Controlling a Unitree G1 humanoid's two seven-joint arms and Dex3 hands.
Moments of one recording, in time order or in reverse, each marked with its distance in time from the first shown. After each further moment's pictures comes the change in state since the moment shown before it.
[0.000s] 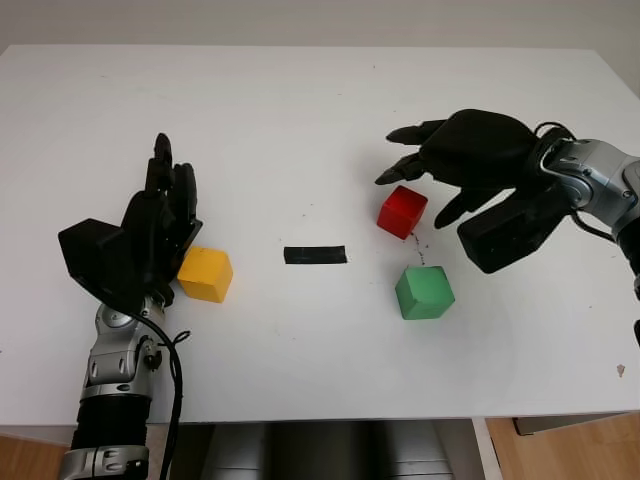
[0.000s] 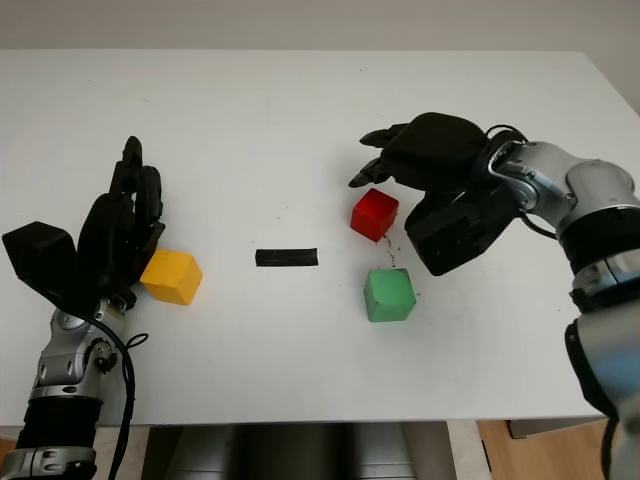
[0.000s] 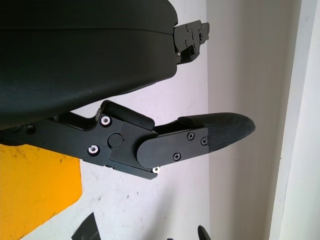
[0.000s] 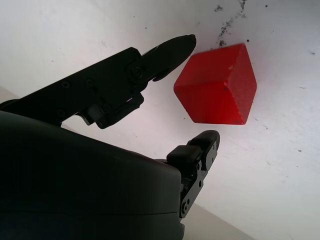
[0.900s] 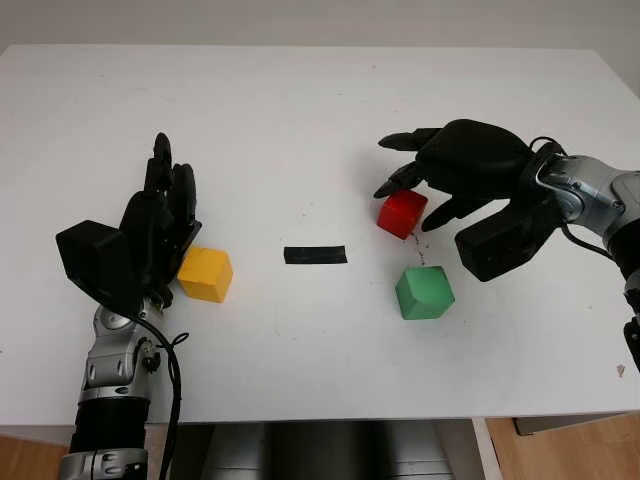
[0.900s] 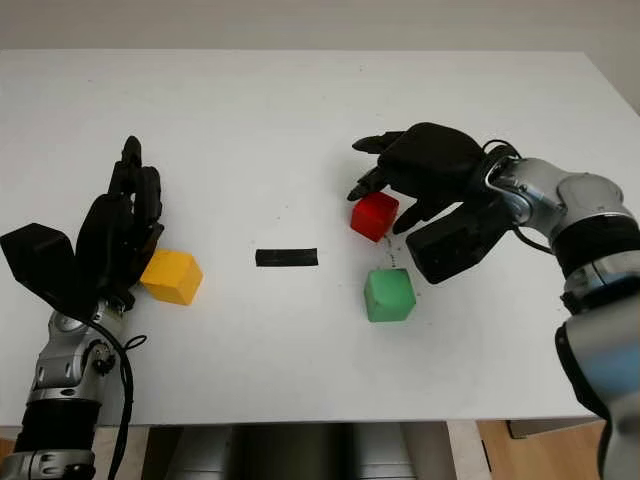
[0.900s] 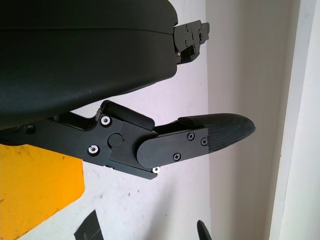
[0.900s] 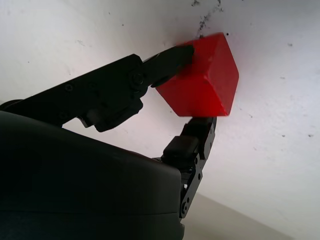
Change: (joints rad) left arm 0.011 0.000 -0.001 -0.018 0.002 0.009 -0.005; right arm 0.000 0.017 0.056 0.100 -0.002 -0.056 -0.196
